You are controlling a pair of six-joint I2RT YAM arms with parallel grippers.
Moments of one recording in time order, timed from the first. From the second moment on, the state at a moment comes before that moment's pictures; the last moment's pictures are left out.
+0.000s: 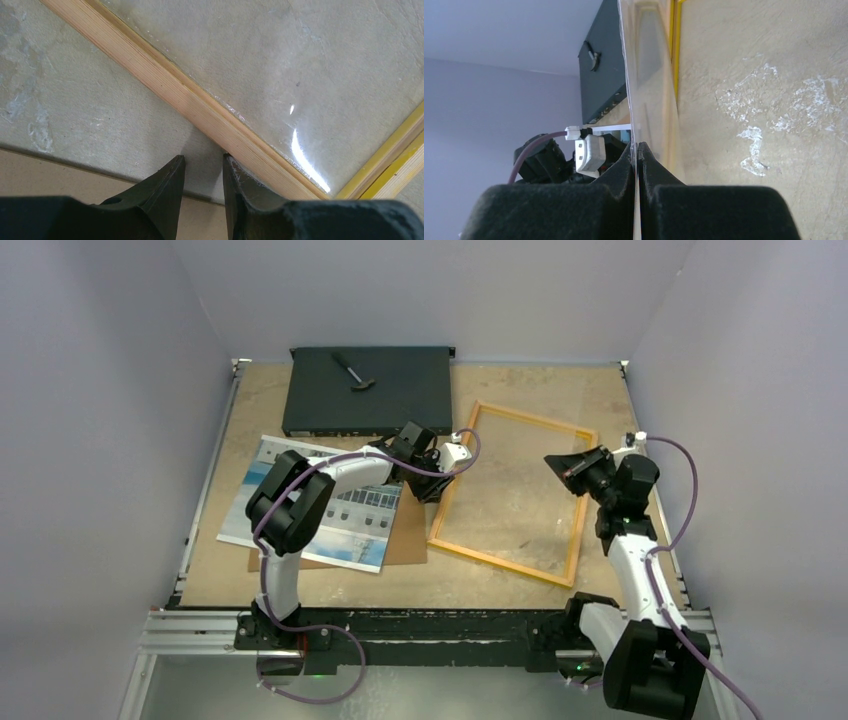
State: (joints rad) left arm -0.67 1.99 1.29 -0.28 0.38 0.34; right arm -0.20 0.94 0.50 0.11 -0.56 0.98
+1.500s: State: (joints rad) left arm -0.66 1.99 1.29 -0.28 0.38 0.34; right arm -0.19 0.97 0.62 -0.13 -0.53 0.97
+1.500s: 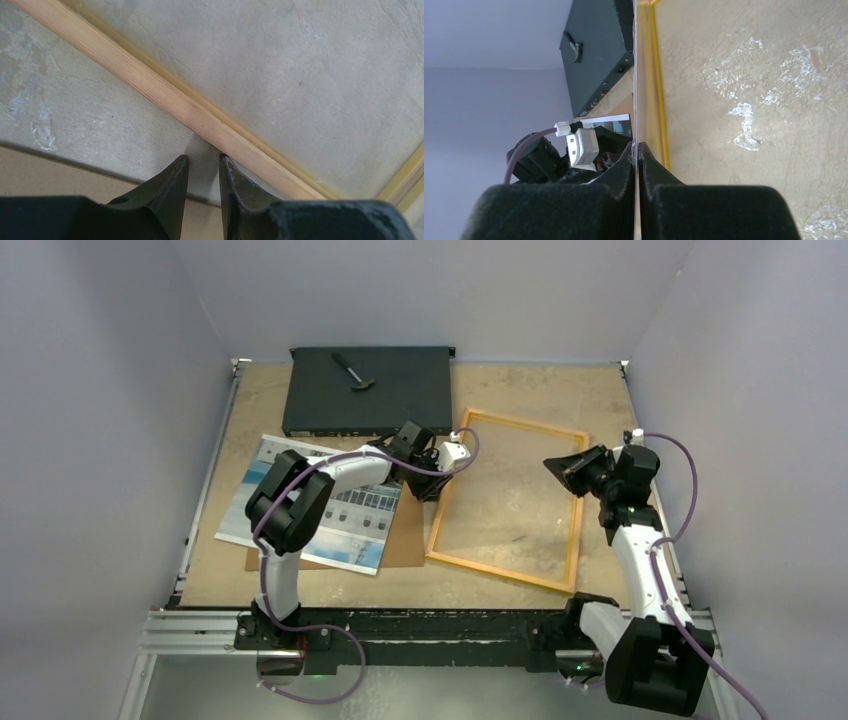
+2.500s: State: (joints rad) left arm -0.65 1.99 1.29 -0.28 0.38 0.35; right arm -0.21 1.06 0.63 -0.06 -0.59 0.81
